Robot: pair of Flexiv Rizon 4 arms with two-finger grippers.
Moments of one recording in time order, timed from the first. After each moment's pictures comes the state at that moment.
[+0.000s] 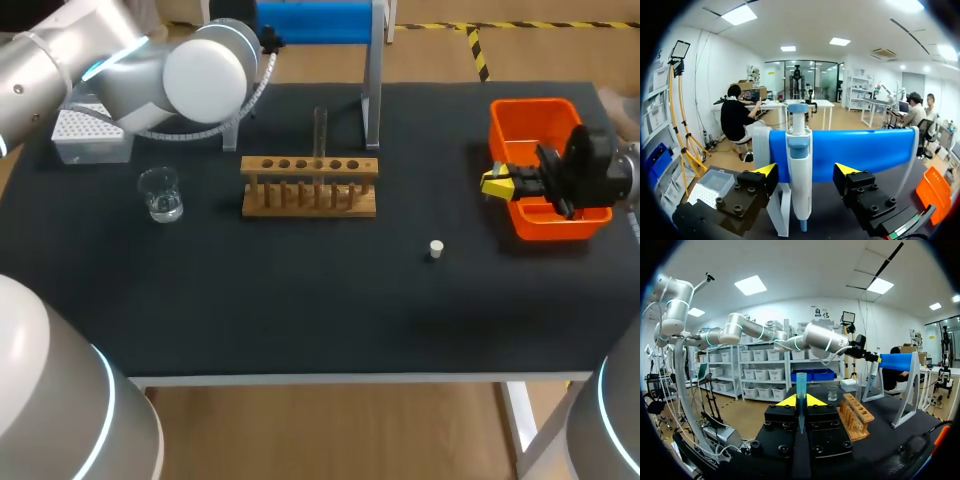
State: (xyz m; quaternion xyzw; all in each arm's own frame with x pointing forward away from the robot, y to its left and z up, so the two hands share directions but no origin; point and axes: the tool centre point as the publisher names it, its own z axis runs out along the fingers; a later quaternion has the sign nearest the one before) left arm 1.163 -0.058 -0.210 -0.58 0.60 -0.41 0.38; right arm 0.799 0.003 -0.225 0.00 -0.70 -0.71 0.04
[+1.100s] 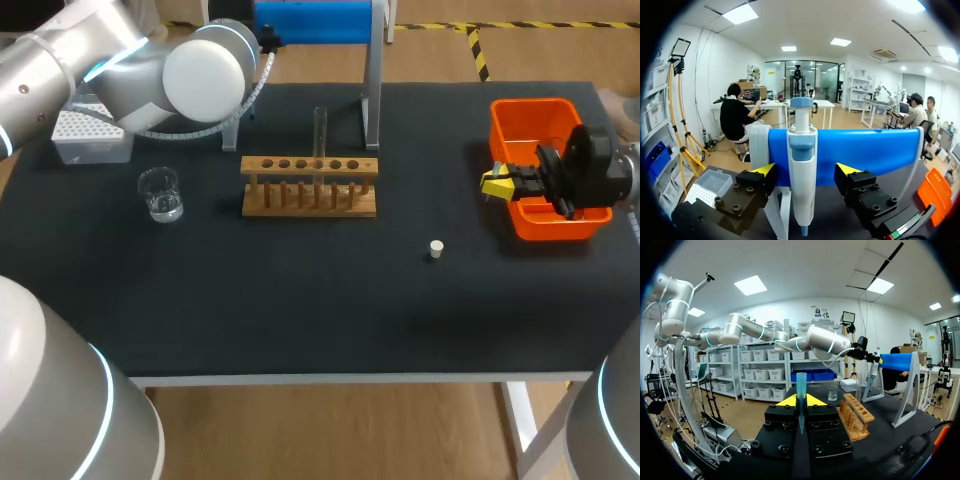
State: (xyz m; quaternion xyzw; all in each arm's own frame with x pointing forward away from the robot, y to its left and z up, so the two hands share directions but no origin) left arm 1.174 -0.055 -0.218 -0.58 0.59 -0.41 0.38; right arm 0.799 0.003 -0.225 0.00 -0.70 -0.71 0.04
